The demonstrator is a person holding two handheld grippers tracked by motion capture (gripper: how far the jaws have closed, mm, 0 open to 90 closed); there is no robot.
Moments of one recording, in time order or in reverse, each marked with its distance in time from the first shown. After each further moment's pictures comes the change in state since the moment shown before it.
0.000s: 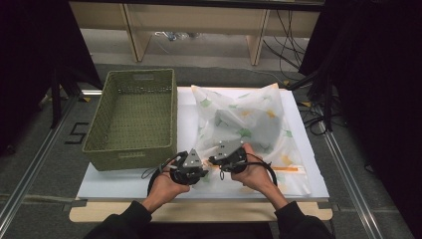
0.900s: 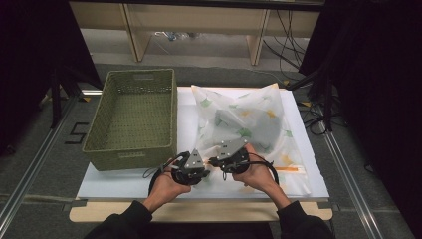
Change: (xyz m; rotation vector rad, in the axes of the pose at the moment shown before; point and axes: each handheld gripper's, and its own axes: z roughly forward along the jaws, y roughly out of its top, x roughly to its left) left arm -0.003 0.003 0.001 0.004 0.003 0.045; right arm 0.000 -0.004 -0.001 -0.027 0.069 0.020
